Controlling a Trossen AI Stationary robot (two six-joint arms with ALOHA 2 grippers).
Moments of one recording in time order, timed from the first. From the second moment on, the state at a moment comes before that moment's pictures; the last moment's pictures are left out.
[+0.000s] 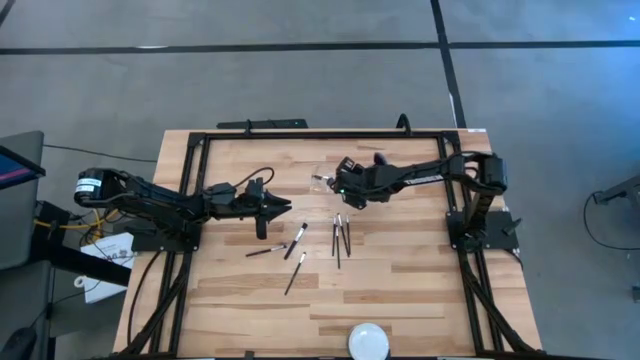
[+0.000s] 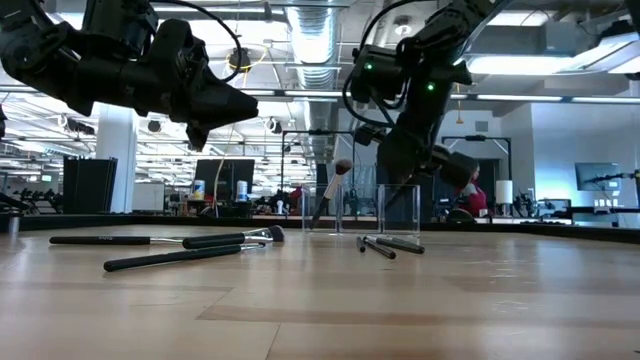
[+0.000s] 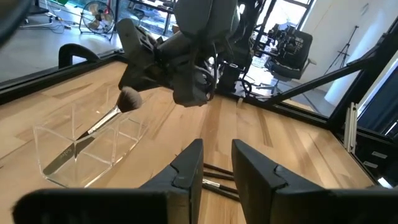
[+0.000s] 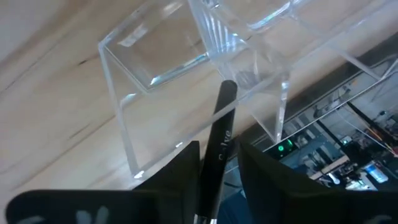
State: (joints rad) left arm 0.06 1.25 0.22 0.93 -0.03 -0.24; right arm -0.17 1.82 1.14 -0.59 0.66 -1.31
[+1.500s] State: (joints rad) left arm 0.06 1.25 0.22 0.91 -0.03 -0.27; right arm -0.08 1.79 1.14 -0.59 0.65 -1.12
